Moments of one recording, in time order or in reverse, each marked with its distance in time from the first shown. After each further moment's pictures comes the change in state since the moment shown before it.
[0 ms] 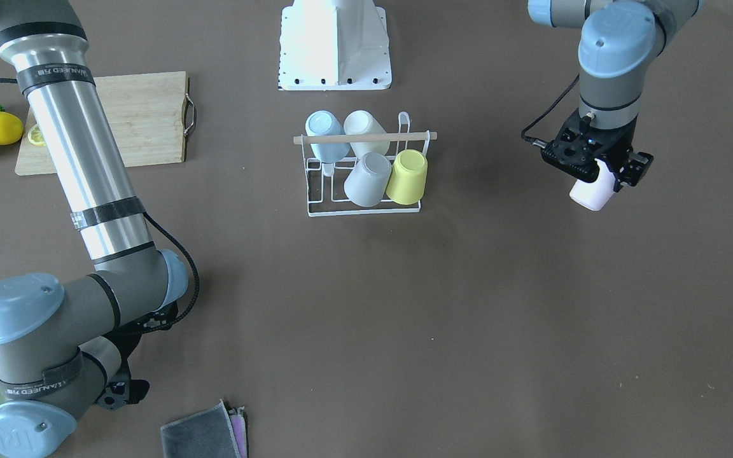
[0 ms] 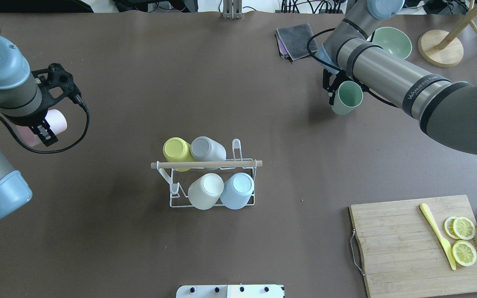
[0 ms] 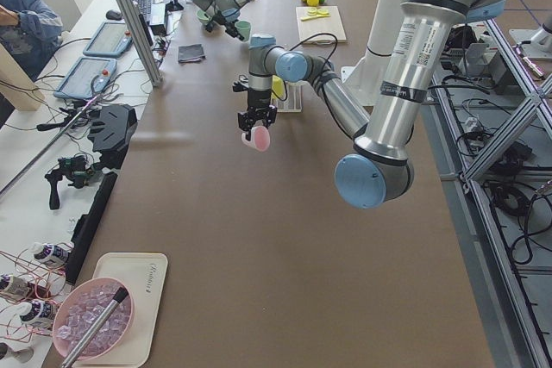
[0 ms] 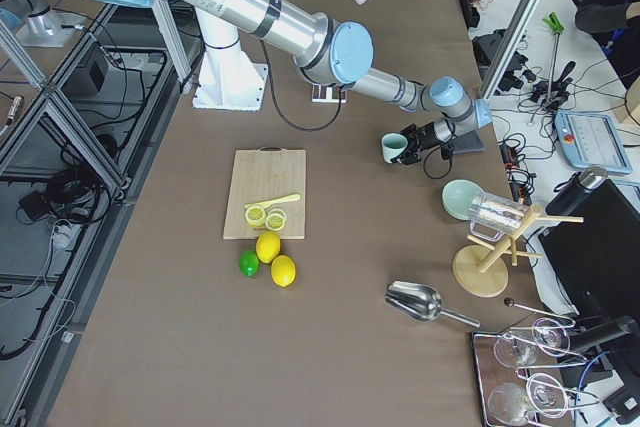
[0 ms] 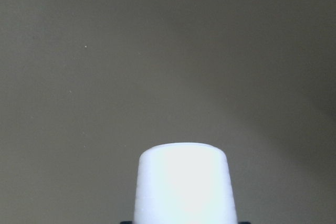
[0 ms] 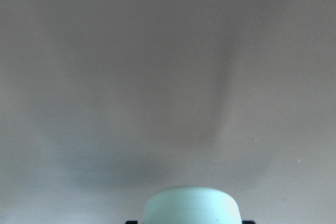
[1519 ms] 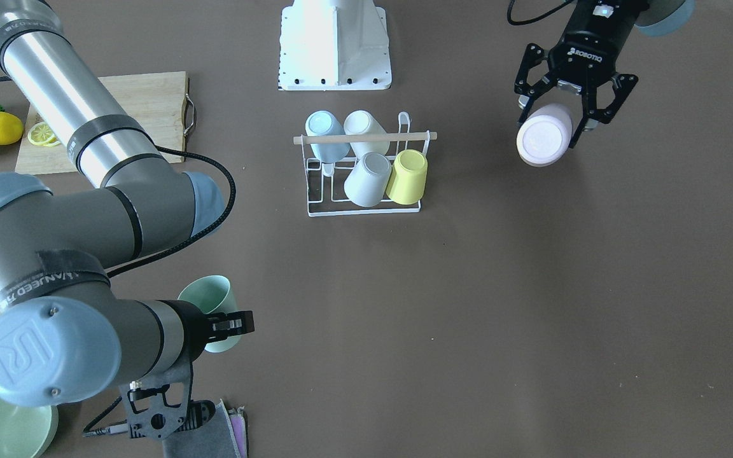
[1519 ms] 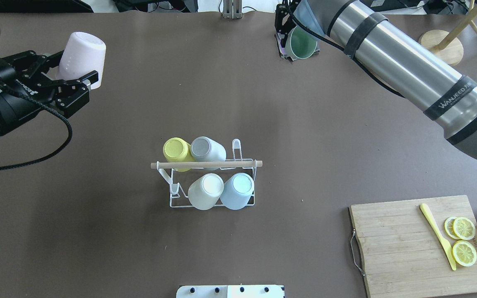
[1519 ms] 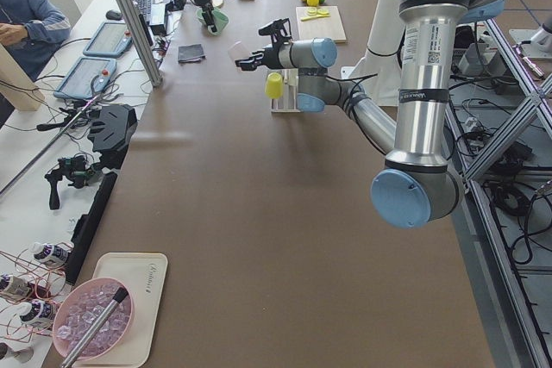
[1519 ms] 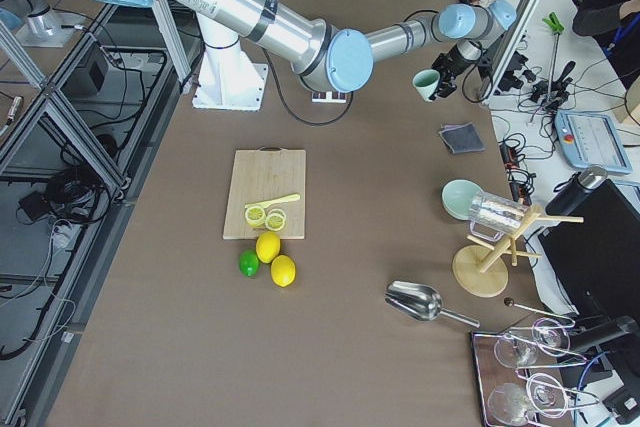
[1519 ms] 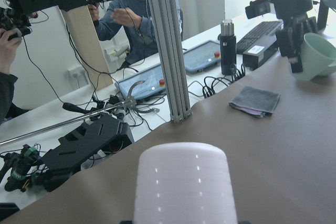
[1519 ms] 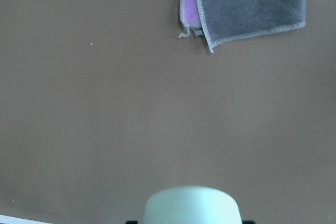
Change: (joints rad) left arm 0.221 0.245 -0.053 -1.405 0.569 -0.491; right arm 0.003 -0.182 0.778 0.333 -0.114 0.582
